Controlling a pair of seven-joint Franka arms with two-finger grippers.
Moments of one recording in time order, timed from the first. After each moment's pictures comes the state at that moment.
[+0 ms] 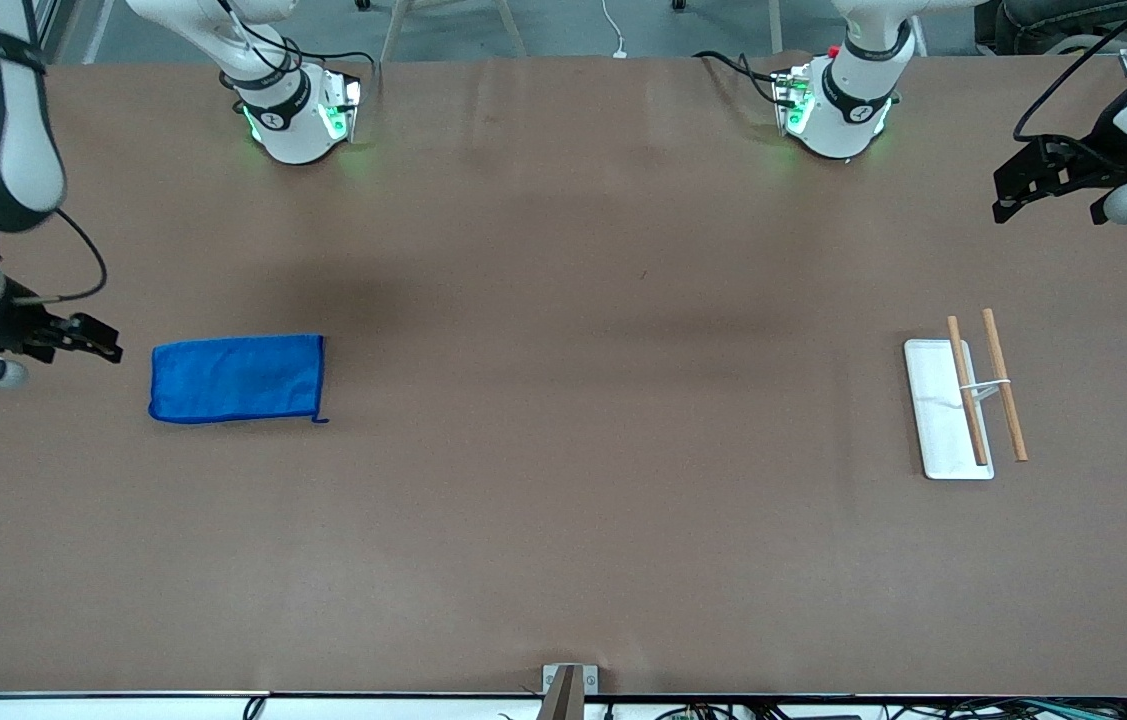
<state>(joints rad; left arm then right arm) 0.10 -0.07 -0.22 -1.54 0.00 1.46 -0.07 -0.04 0.13 -0.18 -2.06 0.01 2.23 -0.23</state>
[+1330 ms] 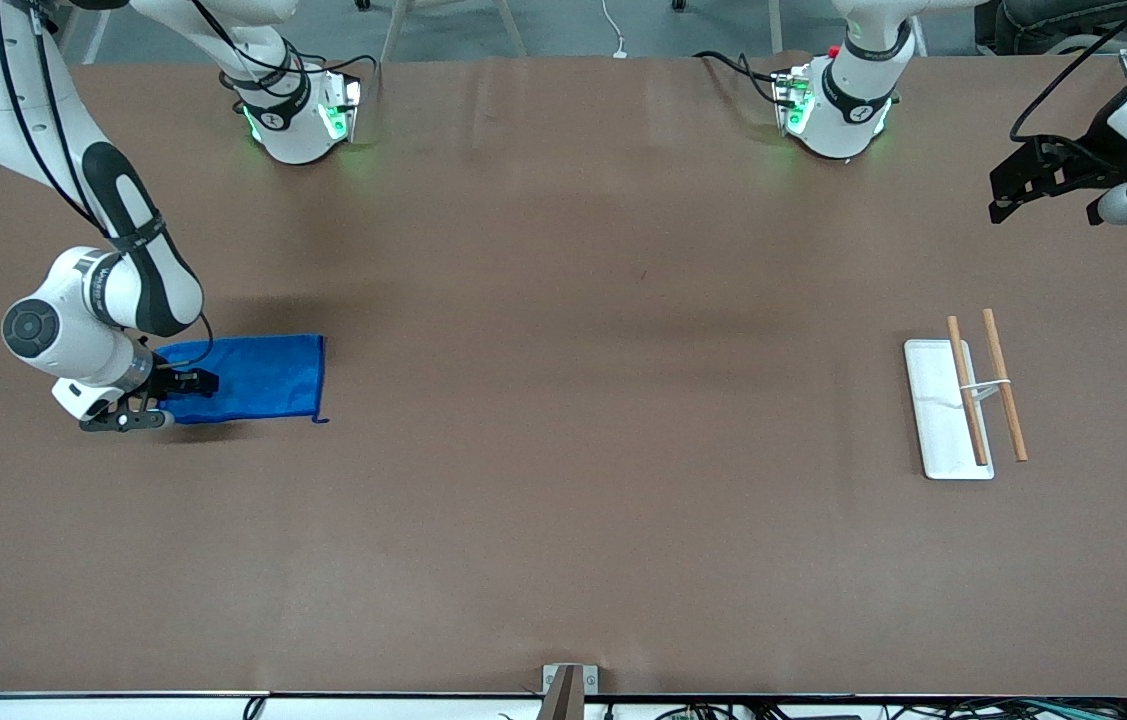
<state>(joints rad) 0.10 -0.06 -0.22 -1.54 0.00 1.46 -0.07 -0.06 0.50 -0.15 -2.15 0.02 2.59 -0.29</state>
